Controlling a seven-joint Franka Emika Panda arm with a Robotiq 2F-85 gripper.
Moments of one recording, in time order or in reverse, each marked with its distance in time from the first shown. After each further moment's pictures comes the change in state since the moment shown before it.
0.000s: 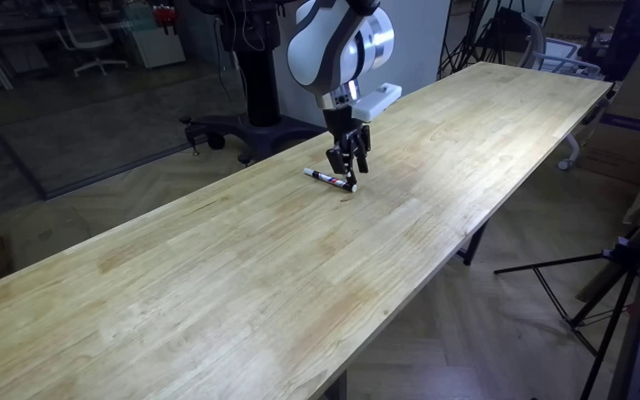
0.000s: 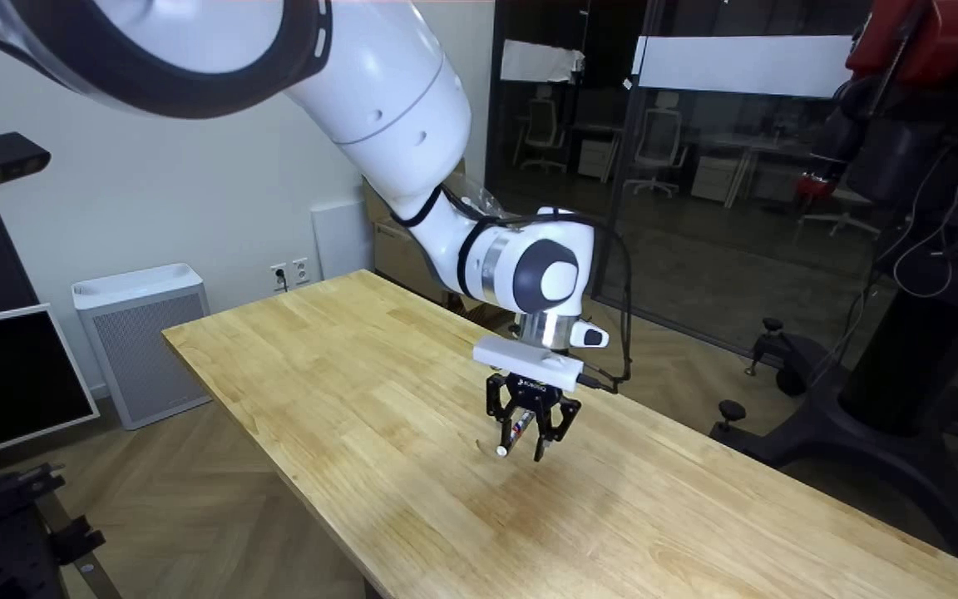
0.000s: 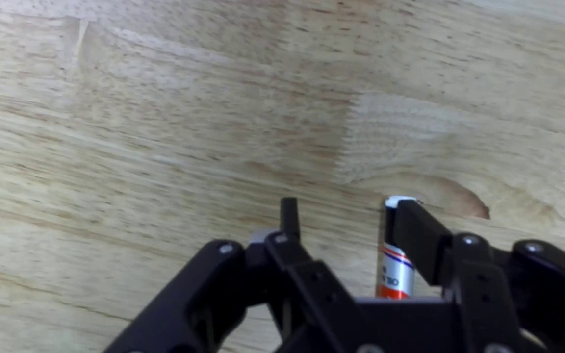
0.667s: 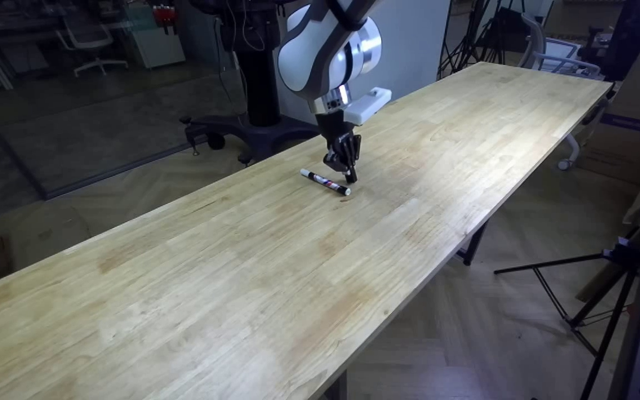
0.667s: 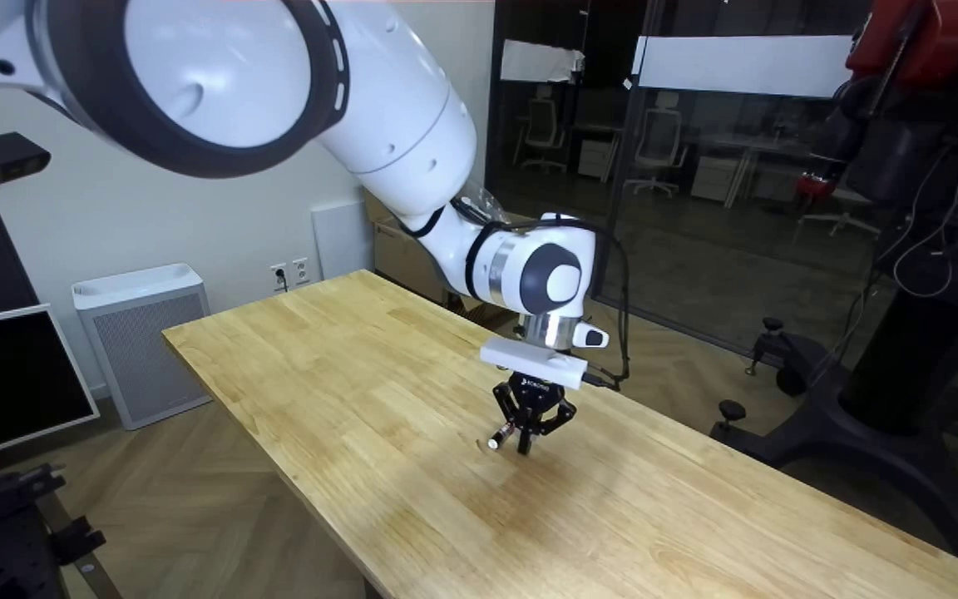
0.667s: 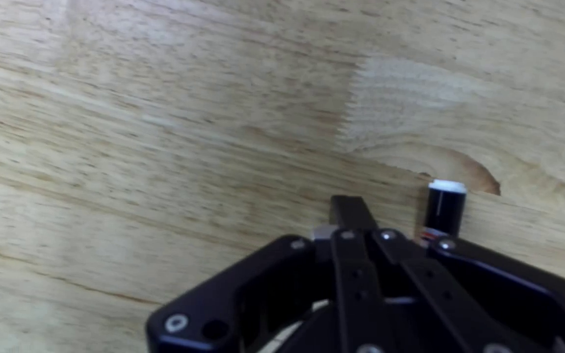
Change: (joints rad) arm -0.001 0.088 0.012 0.139 -0.009 -0.066 -0.021
